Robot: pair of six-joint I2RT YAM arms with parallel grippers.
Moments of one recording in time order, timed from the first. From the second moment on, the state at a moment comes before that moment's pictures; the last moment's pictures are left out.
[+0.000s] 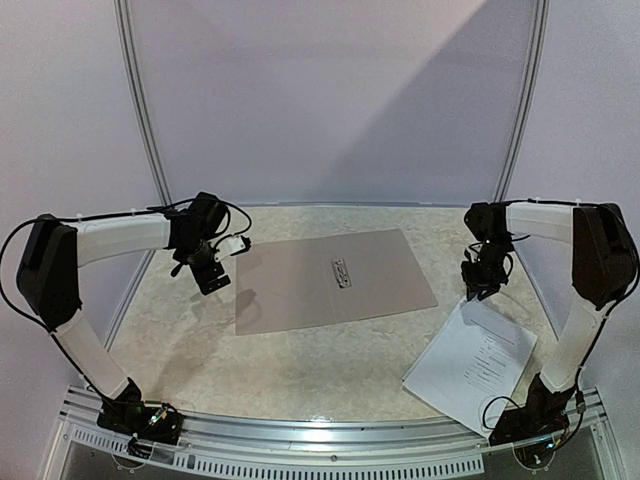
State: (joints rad) left arm -0.43 1.66 1.13 -0.62 -0.32 0.66; right arm 0.21 1.81 1.25 -0.99 0.04 0.27
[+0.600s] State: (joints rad) left arm -0.43 1.66 1.13 -0.61 -0.32 0.66; right arm 0.21 1.81 1.23 -0.98 -0.01 0.26
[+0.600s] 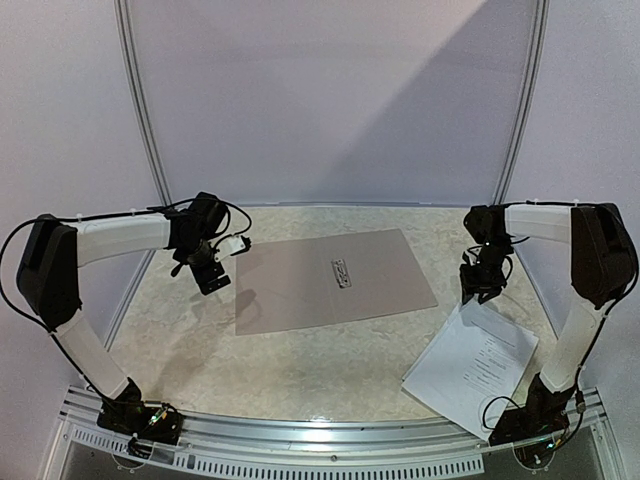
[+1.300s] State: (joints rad) left arm -0.43 1.66 1.13 -0.62 -0.32 0.66; right arm 0.24 1.87 1.23 -0.96 0.05 0.22
